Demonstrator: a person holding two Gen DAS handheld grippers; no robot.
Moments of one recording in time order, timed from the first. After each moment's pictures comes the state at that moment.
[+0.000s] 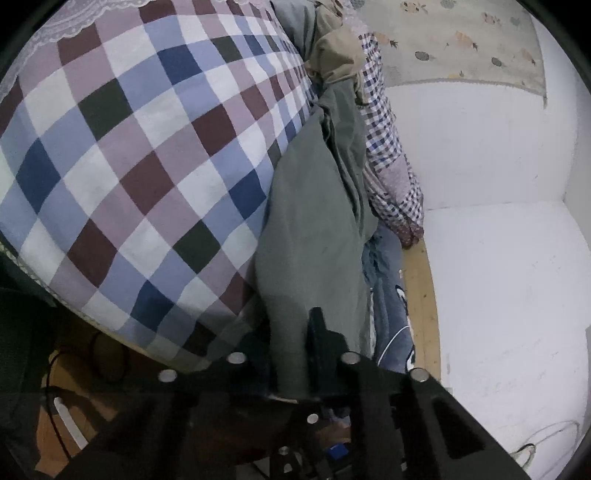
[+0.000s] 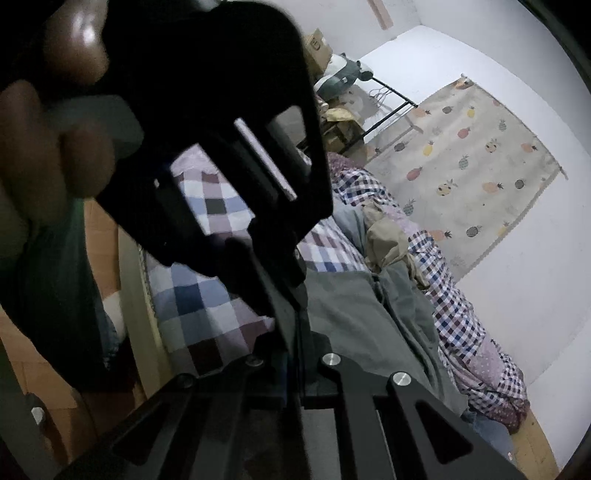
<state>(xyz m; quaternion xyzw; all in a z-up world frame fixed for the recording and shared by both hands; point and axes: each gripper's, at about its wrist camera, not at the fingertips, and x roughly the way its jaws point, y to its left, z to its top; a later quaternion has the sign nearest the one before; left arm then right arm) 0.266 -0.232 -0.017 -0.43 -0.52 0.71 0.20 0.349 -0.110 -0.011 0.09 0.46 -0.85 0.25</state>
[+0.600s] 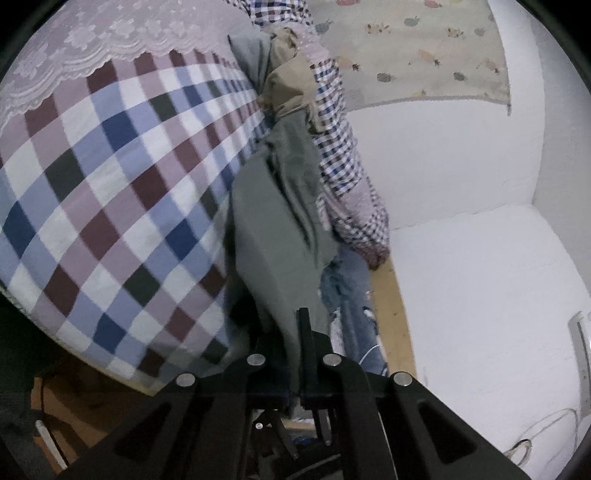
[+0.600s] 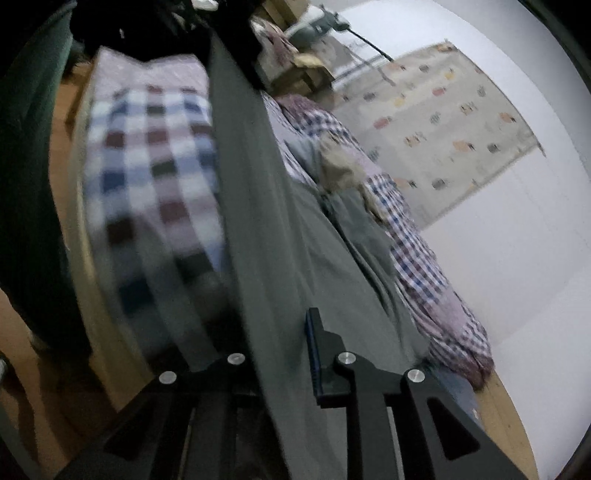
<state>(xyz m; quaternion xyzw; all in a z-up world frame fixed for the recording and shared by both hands) 0.272 -0.245 0.023 -0.34 -0.55 0.73 0.23 0.314 -0.026 -0.018 0.16 0.49 -0.85 0.11</state>
